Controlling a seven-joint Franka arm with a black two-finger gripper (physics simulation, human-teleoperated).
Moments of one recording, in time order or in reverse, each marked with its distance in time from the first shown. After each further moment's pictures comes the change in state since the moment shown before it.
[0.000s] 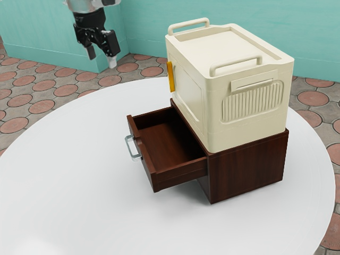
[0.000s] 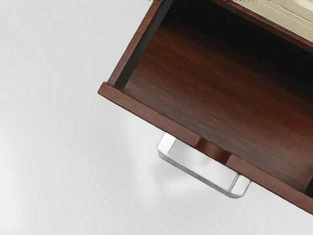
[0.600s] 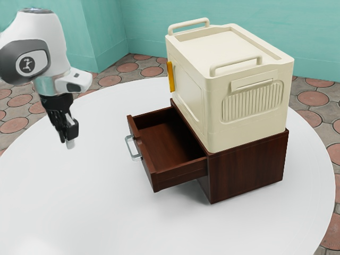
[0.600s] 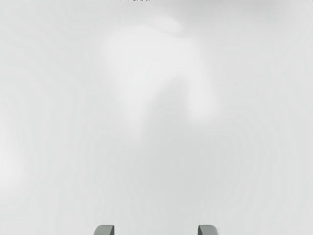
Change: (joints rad) arm -0.004 -0.554 0.013 -0.951 0.009 0.246 0.120
